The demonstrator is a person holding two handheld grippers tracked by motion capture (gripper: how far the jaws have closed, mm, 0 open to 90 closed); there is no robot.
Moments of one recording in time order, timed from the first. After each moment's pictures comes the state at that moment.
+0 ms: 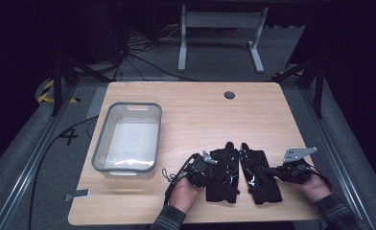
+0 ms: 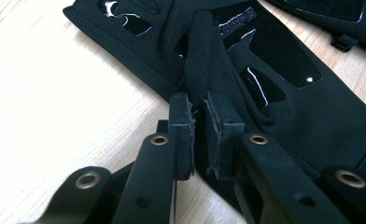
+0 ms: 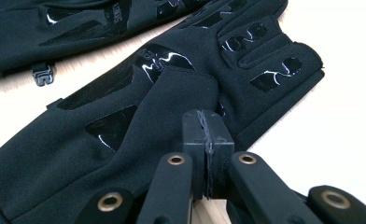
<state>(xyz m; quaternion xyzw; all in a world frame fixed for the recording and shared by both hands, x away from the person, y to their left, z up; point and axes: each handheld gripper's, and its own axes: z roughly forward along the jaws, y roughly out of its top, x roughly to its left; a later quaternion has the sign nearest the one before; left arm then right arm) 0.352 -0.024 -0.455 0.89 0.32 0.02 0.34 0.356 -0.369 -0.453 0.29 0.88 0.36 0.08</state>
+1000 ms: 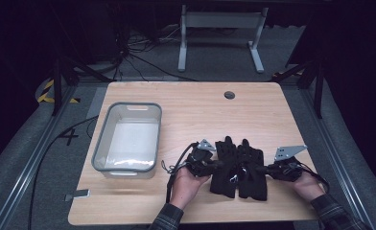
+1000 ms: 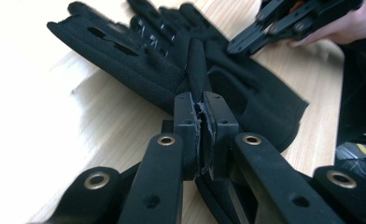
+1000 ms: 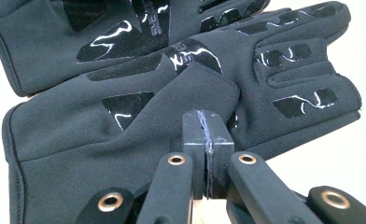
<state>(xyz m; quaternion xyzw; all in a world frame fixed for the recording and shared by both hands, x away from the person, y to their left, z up) 0.369 -0.020 -0.421 0.84 0.30 -0.04 0.45 0.365 -0.345 -0.455 0.26 0.89 0.37 0.06</state>
